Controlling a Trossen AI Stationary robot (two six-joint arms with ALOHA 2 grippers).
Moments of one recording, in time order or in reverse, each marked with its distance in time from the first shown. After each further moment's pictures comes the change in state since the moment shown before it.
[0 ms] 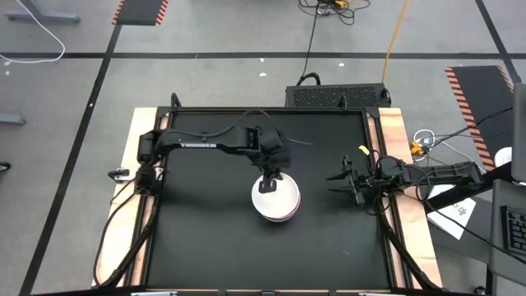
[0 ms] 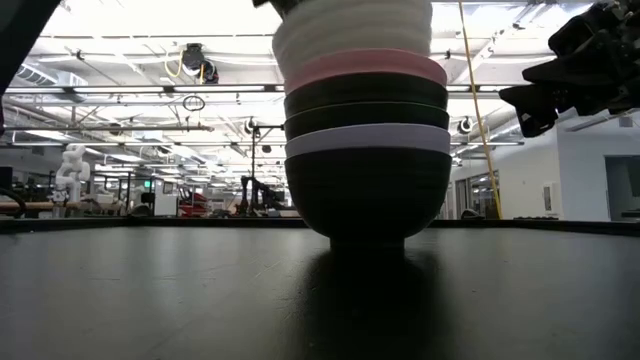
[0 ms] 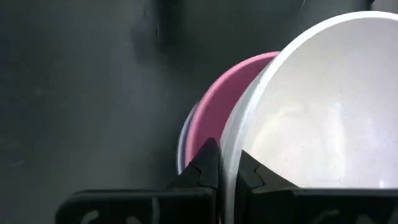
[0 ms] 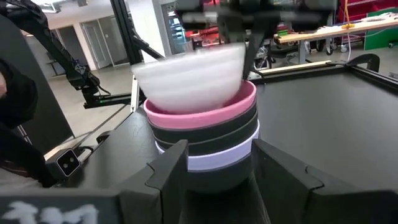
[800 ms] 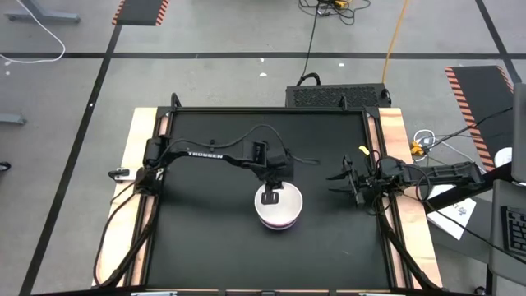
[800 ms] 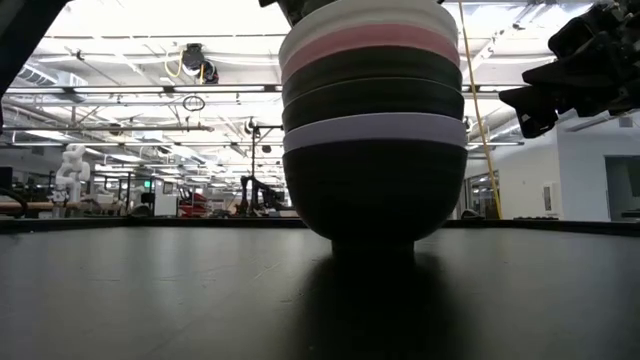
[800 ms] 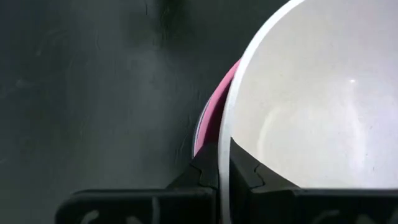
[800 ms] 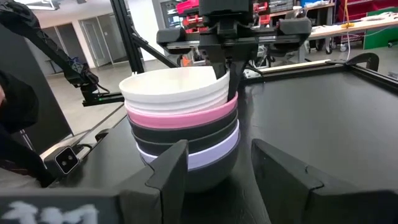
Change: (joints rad) left arm -0.091 0.105 0.009 -0.055 -0.135 -0.004; right arm 0.000 0.000 0.000 -0.007 0.001 -0.007
